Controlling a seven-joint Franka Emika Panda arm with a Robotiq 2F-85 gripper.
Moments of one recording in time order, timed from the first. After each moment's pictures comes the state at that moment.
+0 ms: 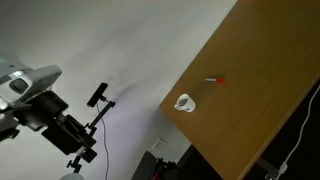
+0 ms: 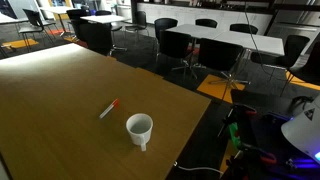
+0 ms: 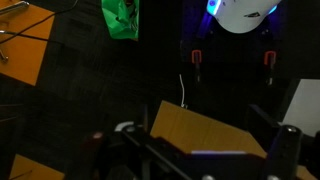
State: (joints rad) arm -0.17 -0.75 -0.13 -2.38 -0.27 1.42 -0.28
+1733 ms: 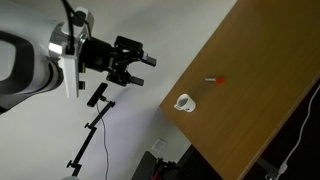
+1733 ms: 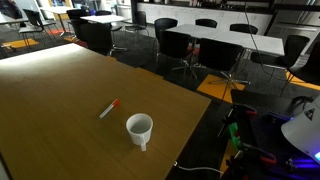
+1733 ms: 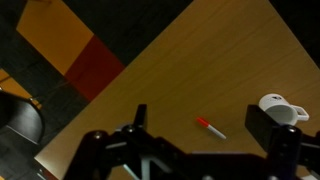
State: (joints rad) arm -0.01 -0.46 -0.24 -2.32 -0.29 2.18 -0.64
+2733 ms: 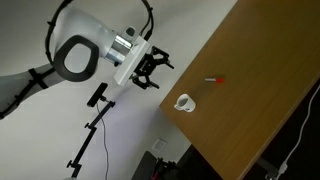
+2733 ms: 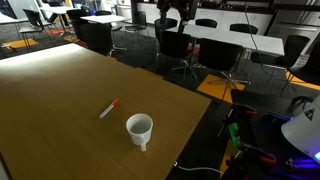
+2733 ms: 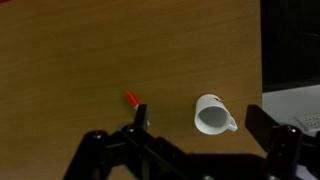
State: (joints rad) arm 0.04 -0.18 -0.22 -2.25 0.00 2.25 -1.20
